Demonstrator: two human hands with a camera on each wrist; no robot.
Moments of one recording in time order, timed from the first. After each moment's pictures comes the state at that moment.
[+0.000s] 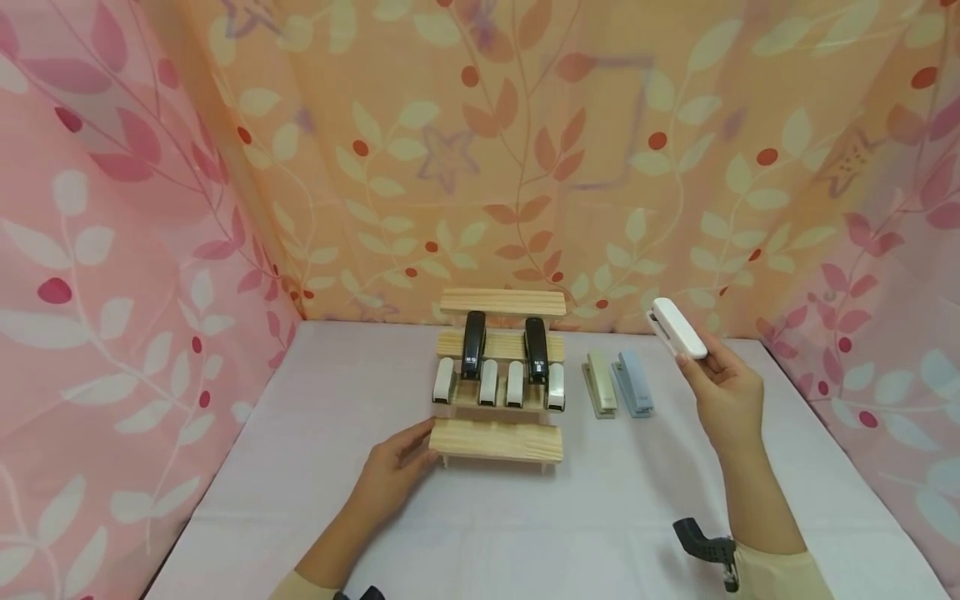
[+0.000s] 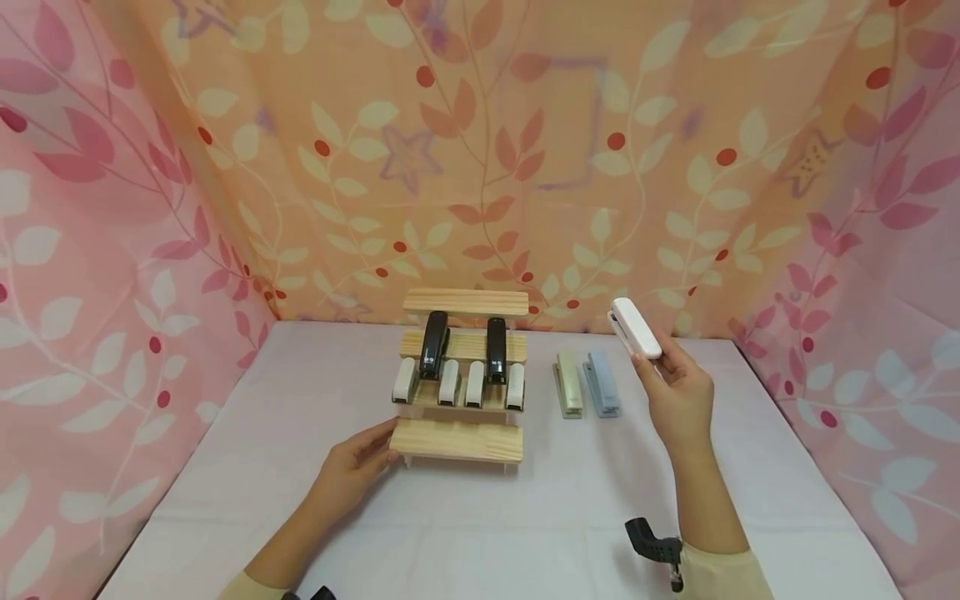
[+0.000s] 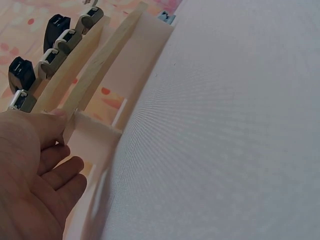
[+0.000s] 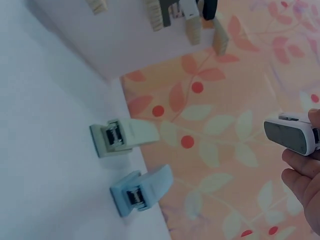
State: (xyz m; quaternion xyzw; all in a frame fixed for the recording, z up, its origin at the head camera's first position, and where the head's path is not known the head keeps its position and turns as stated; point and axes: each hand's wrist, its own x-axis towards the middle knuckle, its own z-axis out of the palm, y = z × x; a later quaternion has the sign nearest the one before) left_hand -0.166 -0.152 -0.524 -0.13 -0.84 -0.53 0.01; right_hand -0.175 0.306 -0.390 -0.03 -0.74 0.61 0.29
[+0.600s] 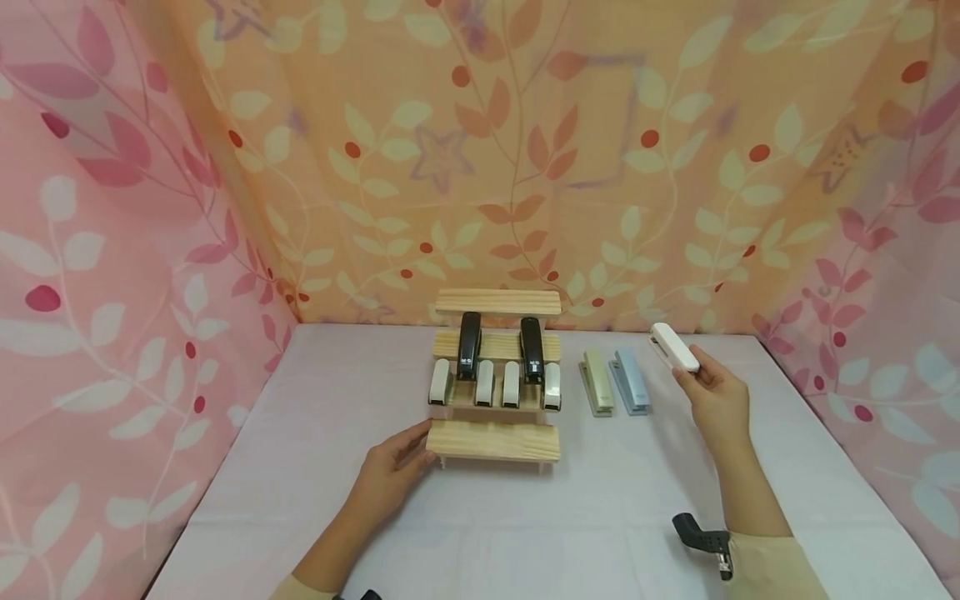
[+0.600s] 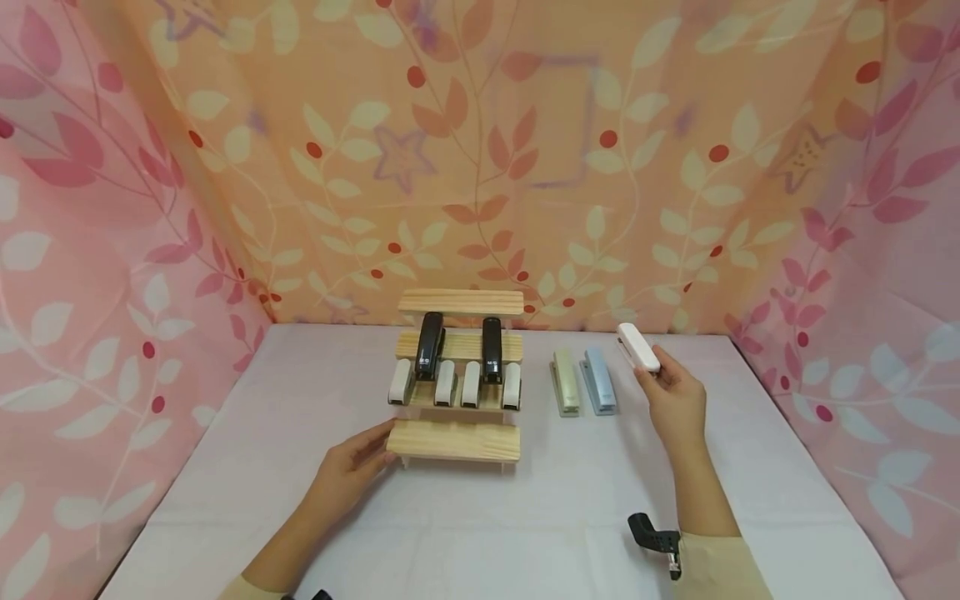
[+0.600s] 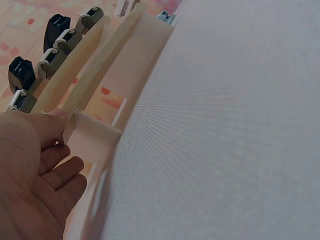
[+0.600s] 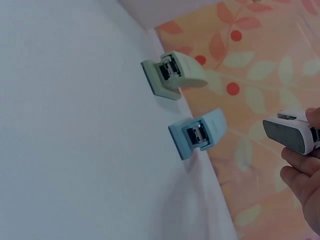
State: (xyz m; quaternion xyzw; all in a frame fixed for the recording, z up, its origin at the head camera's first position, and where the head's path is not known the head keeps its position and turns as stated) left_hand -0.168 -0.154 -0.525 -0.14 -0.83 -0.54 0.01; right_hand -0.201 0.345 -0.446 -0.10 -0.77 0.59 0.21
